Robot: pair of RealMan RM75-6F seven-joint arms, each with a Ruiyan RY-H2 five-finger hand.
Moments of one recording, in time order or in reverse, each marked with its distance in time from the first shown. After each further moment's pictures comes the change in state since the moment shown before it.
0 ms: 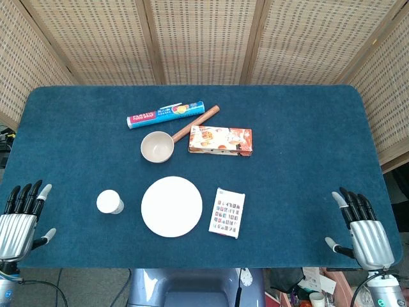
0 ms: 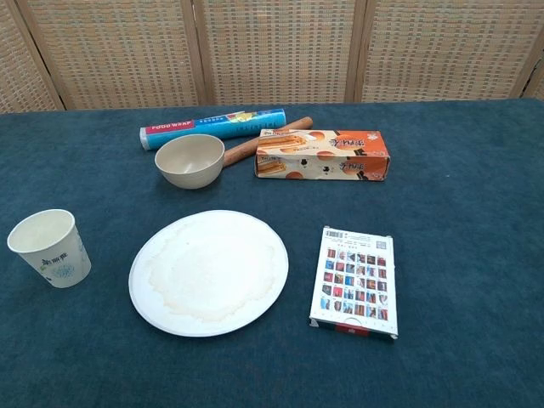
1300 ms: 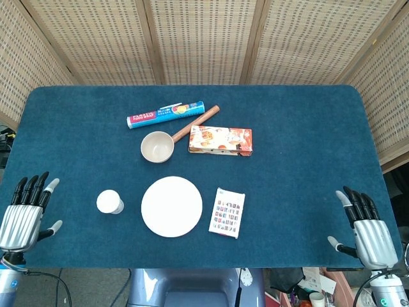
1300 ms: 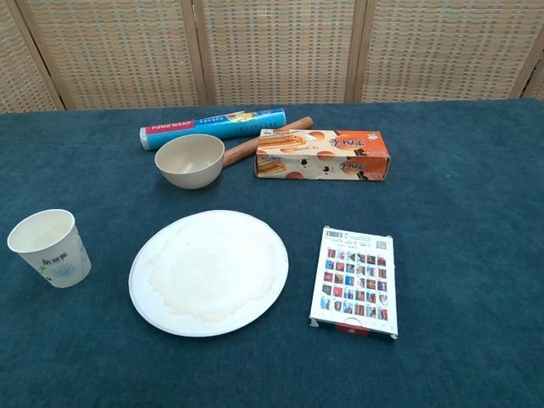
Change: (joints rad) left arm -0.056 -0.001 -0.046 -0.022 -0.024 -0.050 -0.004; right arm -0.001 0.010 0.008 0.001 0.012 0.004 0.022
